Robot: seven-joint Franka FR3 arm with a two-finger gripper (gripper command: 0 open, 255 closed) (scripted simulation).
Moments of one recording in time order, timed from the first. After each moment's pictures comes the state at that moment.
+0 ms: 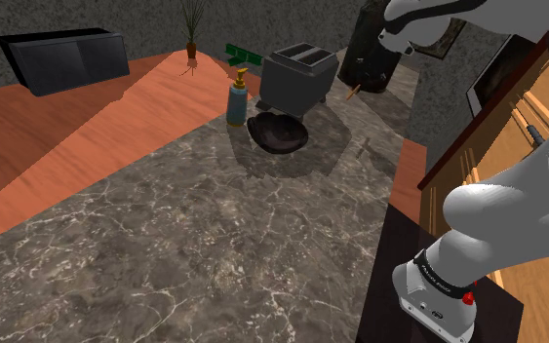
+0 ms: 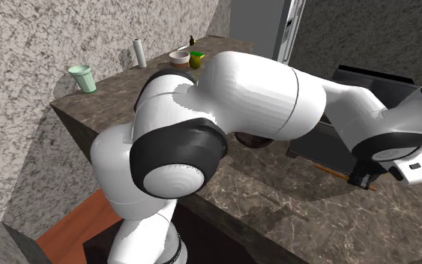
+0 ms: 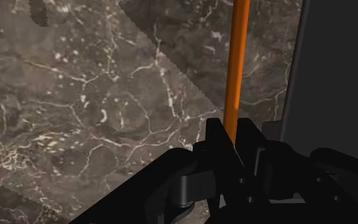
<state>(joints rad) -0.85 0.07 0.36 -1.90 0.15 2.13 0.67</state>
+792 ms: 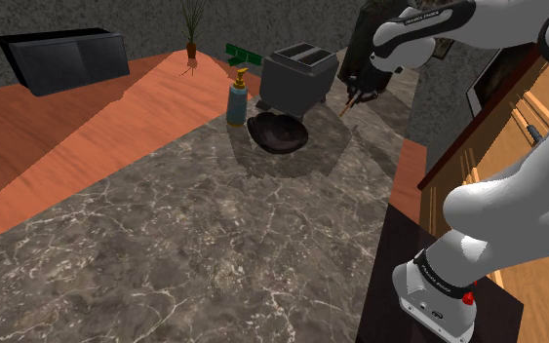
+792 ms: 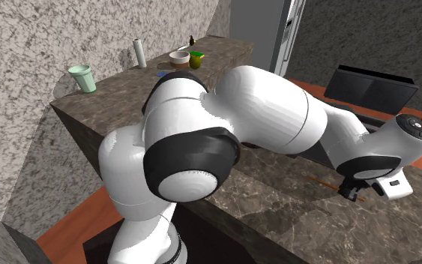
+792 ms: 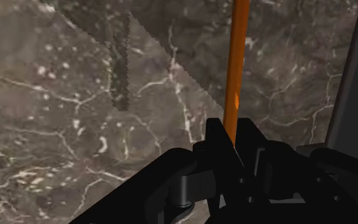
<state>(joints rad) -0.85 0.12 0.36 -2.01 0.15 2.29 0.66</state>
